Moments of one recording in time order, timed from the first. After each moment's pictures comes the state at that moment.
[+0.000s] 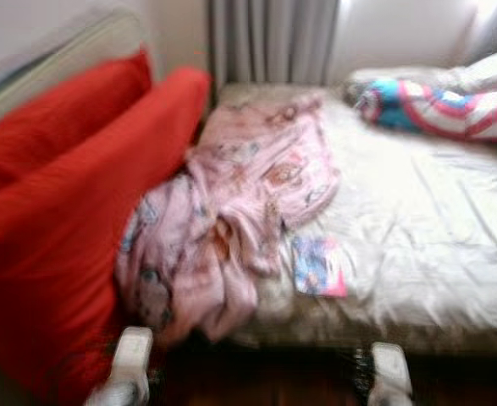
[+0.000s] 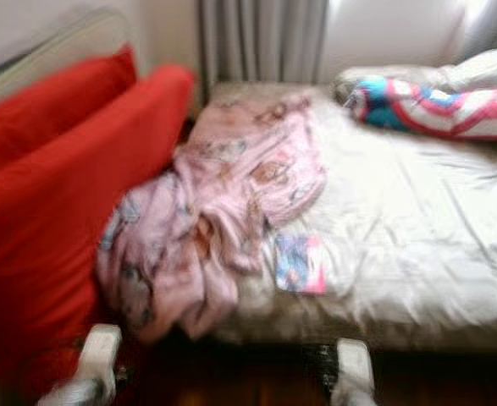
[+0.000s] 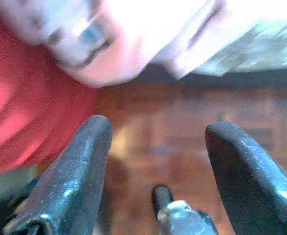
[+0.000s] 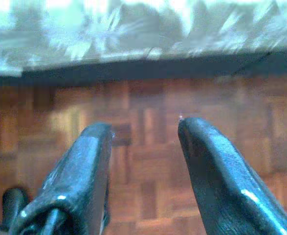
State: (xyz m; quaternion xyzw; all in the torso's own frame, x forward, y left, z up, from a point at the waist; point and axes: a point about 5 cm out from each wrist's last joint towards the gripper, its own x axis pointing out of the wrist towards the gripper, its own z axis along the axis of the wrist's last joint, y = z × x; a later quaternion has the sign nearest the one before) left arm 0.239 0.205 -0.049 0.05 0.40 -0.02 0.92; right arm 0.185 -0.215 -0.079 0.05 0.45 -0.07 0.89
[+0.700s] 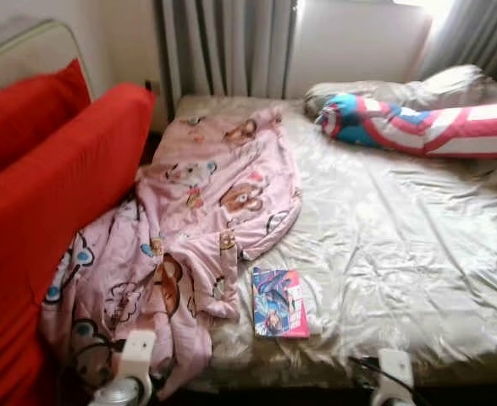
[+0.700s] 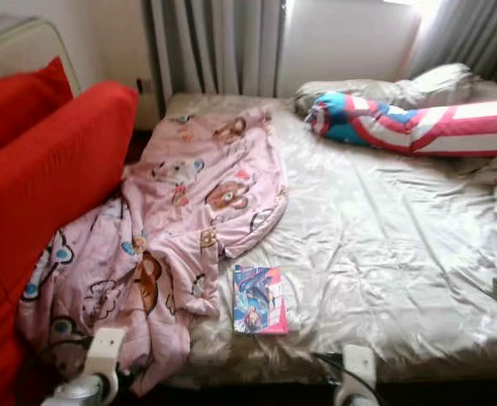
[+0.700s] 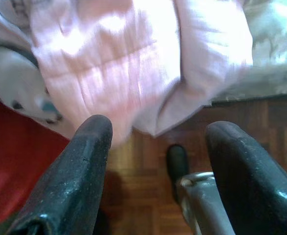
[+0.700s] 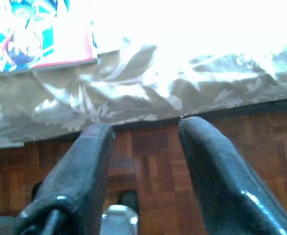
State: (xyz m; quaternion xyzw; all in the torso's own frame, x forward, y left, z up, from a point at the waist) left arm 0.223 0.226 -0.055 0.06 0.42 0.01 0.91; right arm 0.201 -0.194 -0.073 0.07 0.42 -0.04 0.90
